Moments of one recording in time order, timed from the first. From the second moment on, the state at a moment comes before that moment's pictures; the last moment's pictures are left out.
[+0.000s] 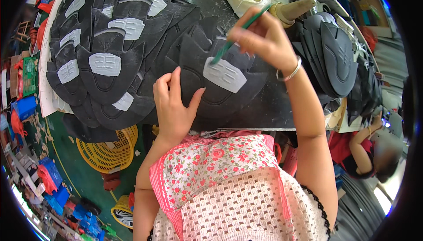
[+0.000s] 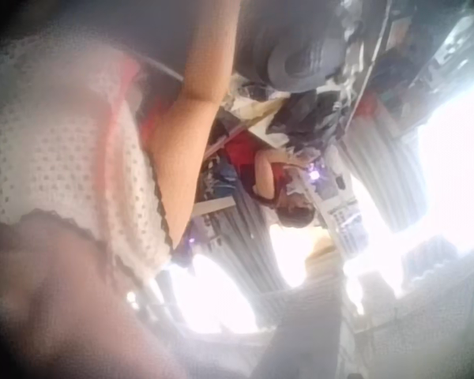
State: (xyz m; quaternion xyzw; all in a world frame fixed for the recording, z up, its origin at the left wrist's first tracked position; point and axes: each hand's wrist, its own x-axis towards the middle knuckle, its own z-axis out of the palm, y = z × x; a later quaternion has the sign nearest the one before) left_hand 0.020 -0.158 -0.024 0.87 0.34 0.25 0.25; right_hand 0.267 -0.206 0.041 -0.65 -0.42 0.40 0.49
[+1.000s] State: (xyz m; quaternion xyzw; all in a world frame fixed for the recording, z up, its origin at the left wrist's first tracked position) left_hand 0.028 -0.153 -0.012 0.84 0.35 0.21 0.37; right_hand 0.276 -0.272 -0.003 -0.69 -0.48 0.23 0.49
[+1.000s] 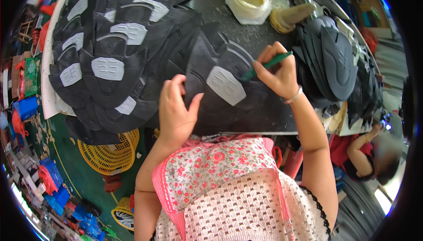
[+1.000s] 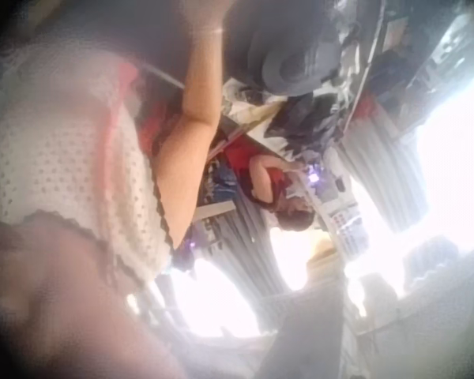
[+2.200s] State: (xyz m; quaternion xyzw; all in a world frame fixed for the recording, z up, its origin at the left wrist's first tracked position) left_hand -0.003 -0.149 -0.026 0.83 0.37 0.23 0.36; right_hand 0.211 -0.161 0.002 -0.60 -0.62 0.17 0.49
